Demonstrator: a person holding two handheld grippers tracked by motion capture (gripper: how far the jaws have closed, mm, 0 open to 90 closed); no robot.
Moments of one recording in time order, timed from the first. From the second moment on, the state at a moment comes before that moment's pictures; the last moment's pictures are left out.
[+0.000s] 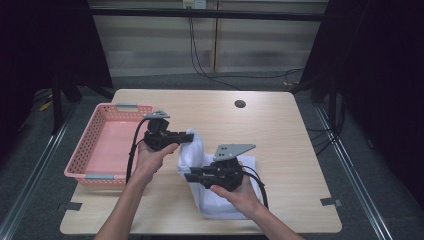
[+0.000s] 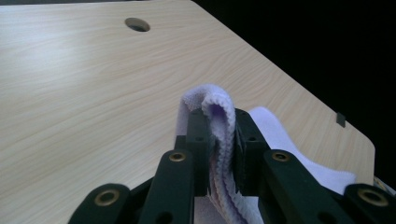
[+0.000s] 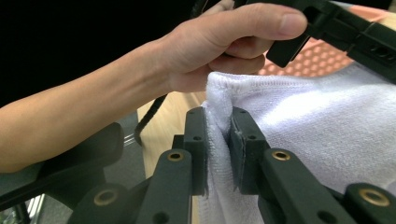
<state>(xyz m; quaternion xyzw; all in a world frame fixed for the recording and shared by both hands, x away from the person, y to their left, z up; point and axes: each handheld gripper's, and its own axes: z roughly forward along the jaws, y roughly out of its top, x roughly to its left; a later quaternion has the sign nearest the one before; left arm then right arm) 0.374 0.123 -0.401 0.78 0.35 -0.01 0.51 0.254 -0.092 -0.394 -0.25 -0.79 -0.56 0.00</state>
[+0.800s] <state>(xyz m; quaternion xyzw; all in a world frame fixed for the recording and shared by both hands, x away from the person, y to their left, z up) 0.382 -0.005 -0.448 0.83 0.30 -0.06 0.46 0.211 -0.213 -0.441 -0.35 -0.78 -0.52 -0.05</state>
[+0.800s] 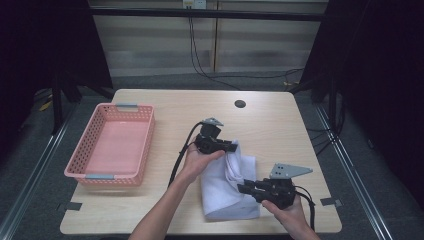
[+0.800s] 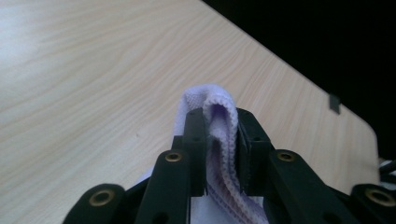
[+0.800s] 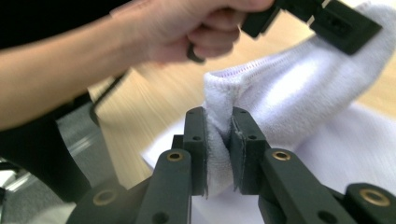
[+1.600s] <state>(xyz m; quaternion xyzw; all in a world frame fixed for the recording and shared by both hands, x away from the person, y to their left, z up) 0.340 0.040 -0.440 0.84 0.26 -0.04 0.47 0.250 -0.253 -0.437 -0.42 -0.78 -0.46 -0.11</state>
